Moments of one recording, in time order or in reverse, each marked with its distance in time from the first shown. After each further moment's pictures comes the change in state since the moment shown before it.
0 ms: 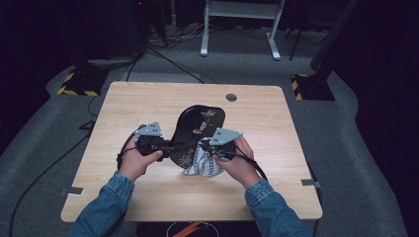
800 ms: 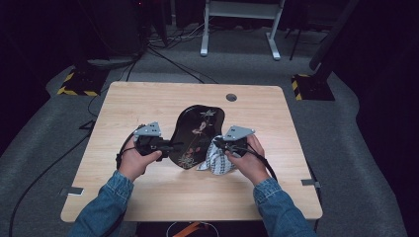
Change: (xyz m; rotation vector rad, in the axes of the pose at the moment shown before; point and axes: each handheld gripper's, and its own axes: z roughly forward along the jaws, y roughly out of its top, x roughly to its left) left arm 0.002 -0.001 -0.001 -0.005 -0.004 0.007; right arm -0.031 -0.039 -0.008 0.062 -0.071 0.103
